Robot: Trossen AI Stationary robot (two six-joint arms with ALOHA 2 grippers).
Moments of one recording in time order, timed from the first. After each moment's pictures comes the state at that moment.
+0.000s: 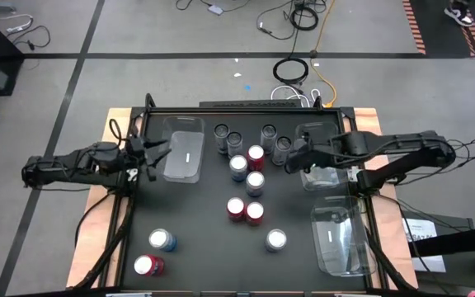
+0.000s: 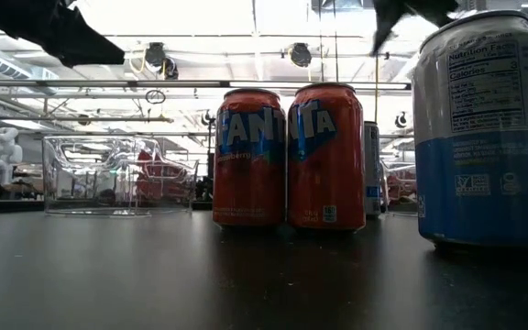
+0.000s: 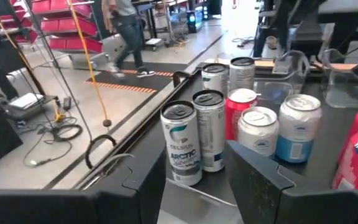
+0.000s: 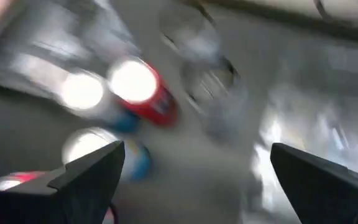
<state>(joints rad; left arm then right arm) 0.00 0.29 0.48 -0.41 -0.45 0.04 0.08 1.25 1.27 -1.20 0.46 1.26</state>
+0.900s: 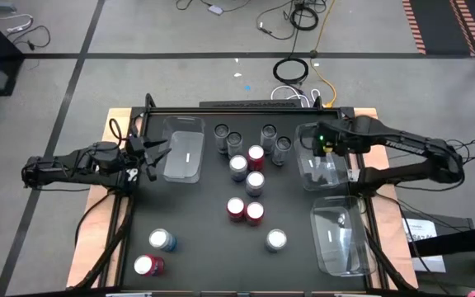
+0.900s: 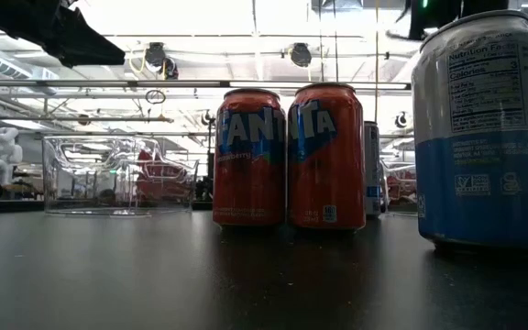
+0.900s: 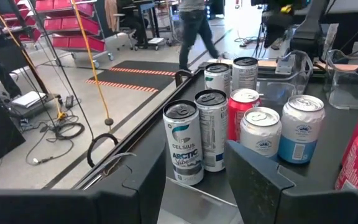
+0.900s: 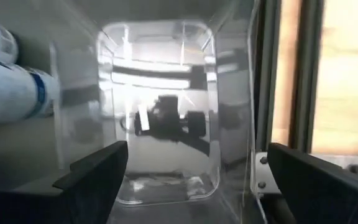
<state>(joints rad) 0.00 0.29 0.48 -0.41 -0.45 0.03 -0.41 1.08 0.98 -1.37 0.26 1.08</state>
